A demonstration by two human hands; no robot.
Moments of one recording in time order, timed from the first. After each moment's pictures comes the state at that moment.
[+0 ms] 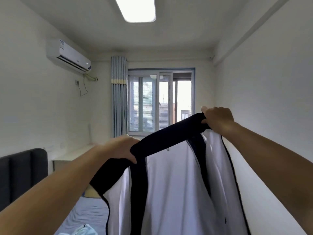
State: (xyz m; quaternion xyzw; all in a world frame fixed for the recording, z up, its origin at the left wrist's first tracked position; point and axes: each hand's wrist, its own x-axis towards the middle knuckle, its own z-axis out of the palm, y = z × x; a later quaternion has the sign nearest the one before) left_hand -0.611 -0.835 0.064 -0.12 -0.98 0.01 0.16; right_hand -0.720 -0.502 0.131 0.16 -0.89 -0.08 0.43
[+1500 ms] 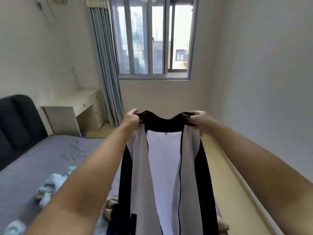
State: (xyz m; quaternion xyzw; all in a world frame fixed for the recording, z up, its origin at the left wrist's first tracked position) left_hand -0.714 -0.795 -0.081 0.17 -0.65 -0.73 0.12; right_hand -0.762 -0.560 -0.074 0.07 -0.79 0.60 -0.09
